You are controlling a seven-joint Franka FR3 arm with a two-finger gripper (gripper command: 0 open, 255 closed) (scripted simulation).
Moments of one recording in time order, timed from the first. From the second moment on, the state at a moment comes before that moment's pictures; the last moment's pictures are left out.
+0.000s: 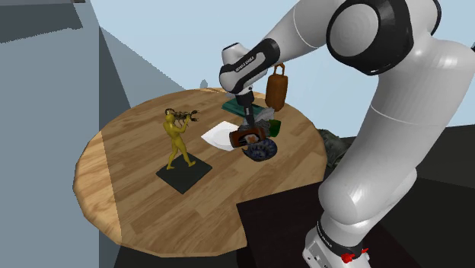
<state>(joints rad) 0.19 0.05 0.11 -2.13 -0.26 2.01 -0.82</state>
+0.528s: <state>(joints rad) 0.19 0.05 0.11 -2.14 -0.26 2.01 -0.82</state>
